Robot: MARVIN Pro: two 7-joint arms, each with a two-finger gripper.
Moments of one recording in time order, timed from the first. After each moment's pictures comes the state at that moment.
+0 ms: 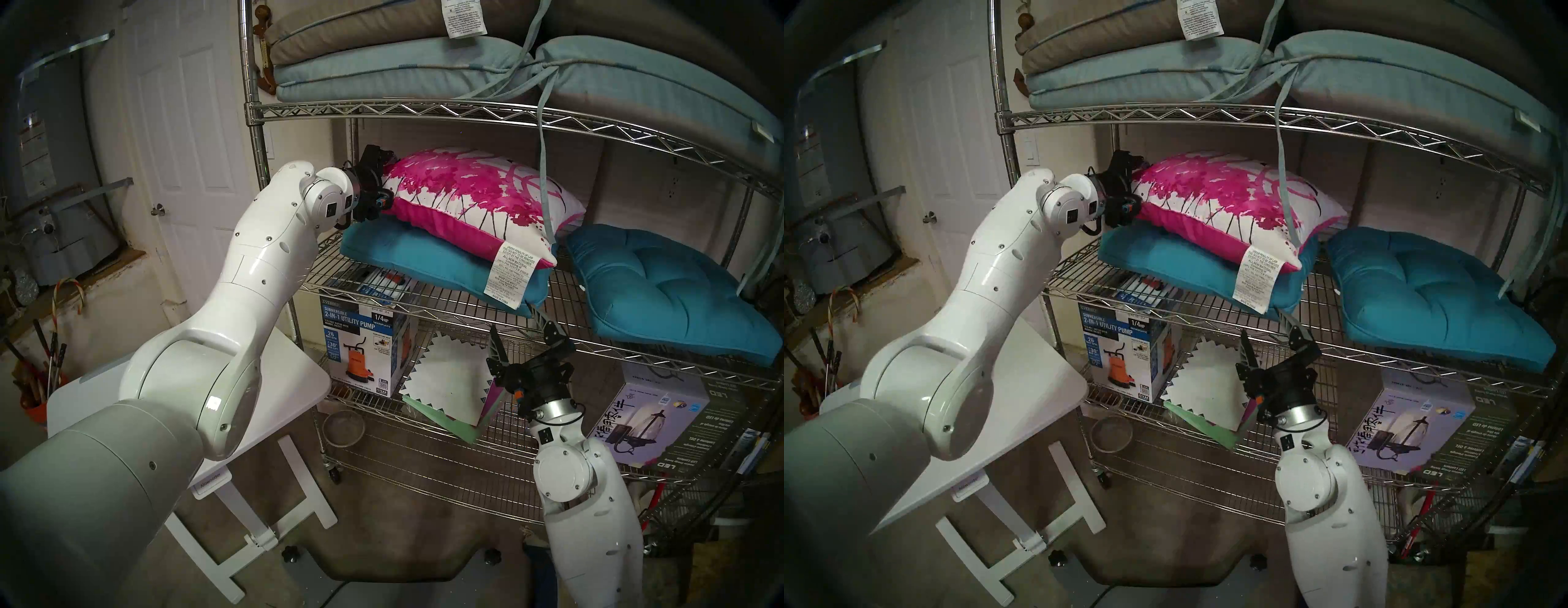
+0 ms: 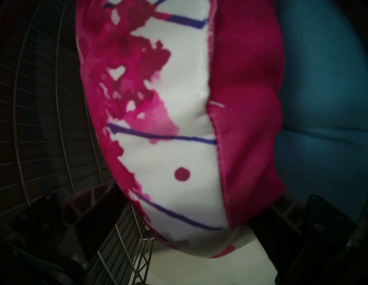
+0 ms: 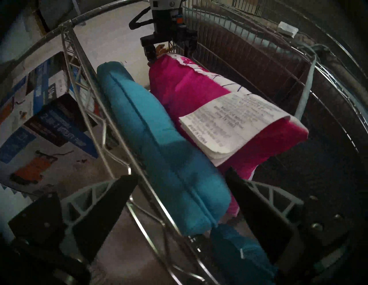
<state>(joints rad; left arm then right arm) 0.49 -1.47 -1.26 -0.98 1.28 -0.37 -0.44 -1.73 -1.44 1.62 -1.79 -1.00 -0.35 -0.21</state>
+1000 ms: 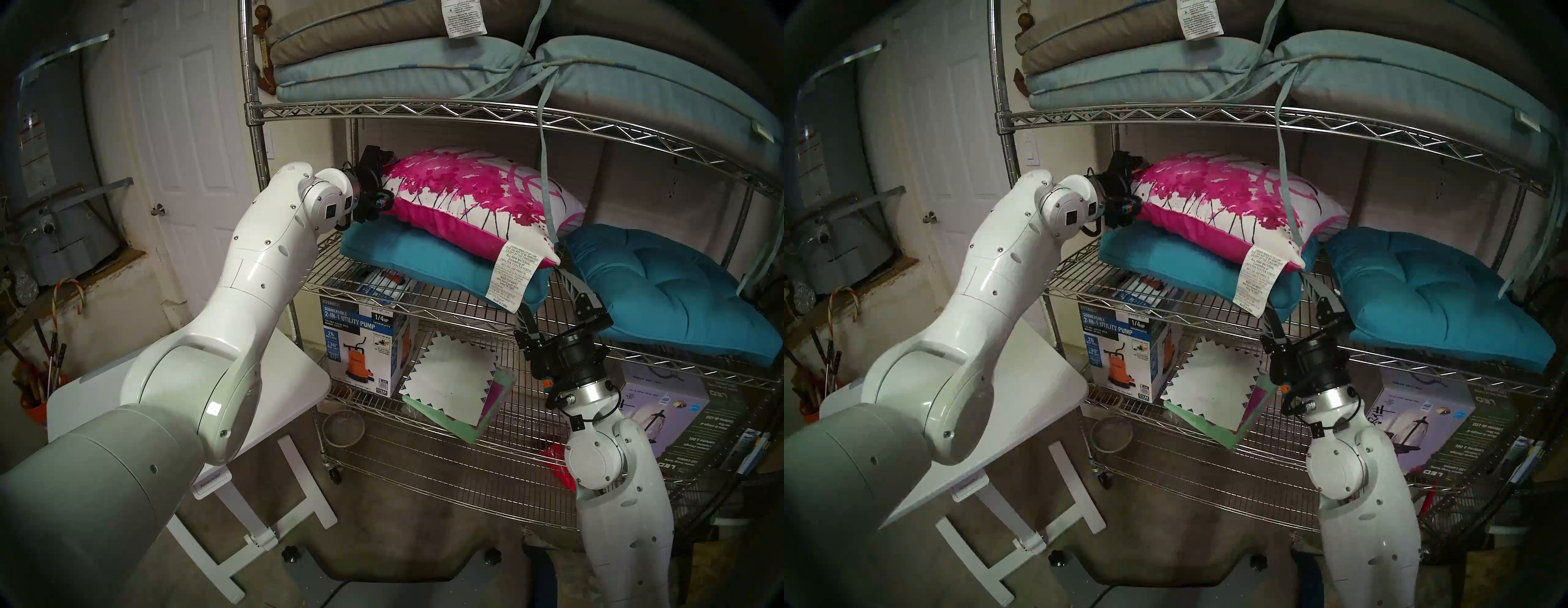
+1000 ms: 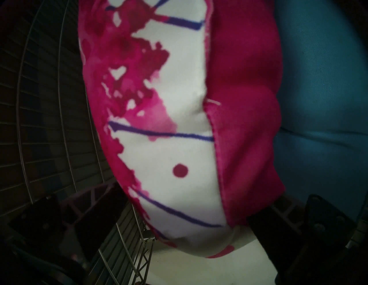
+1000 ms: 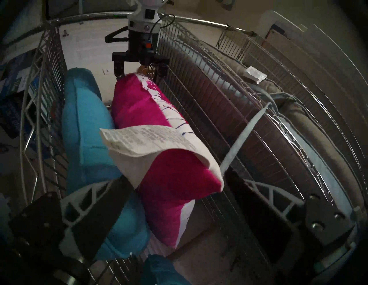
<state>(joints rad) 0.51 -1.47 -1.27 -1.01 1.28 -0.37 -0.46 -1.75 -1.37 1.68 -1.91 -1.12 -0.42 -0.30</state>
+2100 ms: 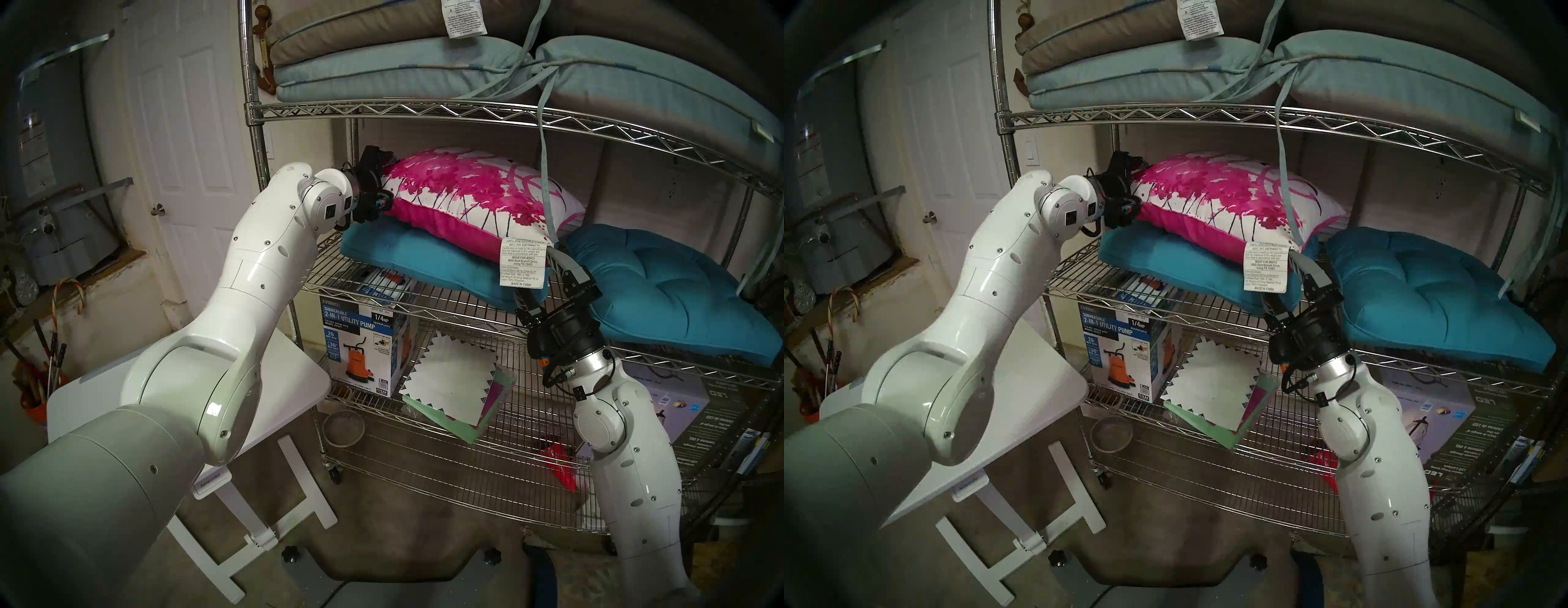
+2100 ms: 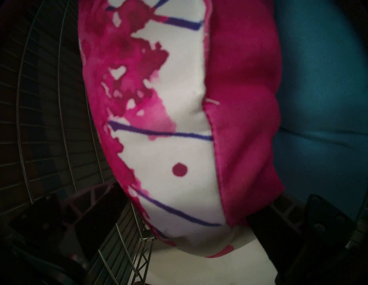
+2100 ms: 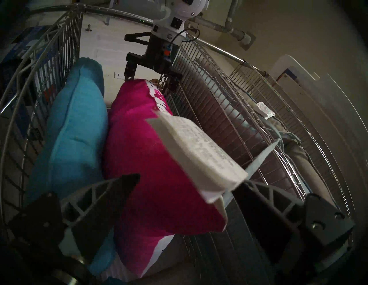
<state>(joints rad) 0.51 -1.47 -1.27 -1.01 1.28 -0.38 -0.46 -1.57 -1.28 1.68 -1.80 -1.30 -0.48 -0.36</state>
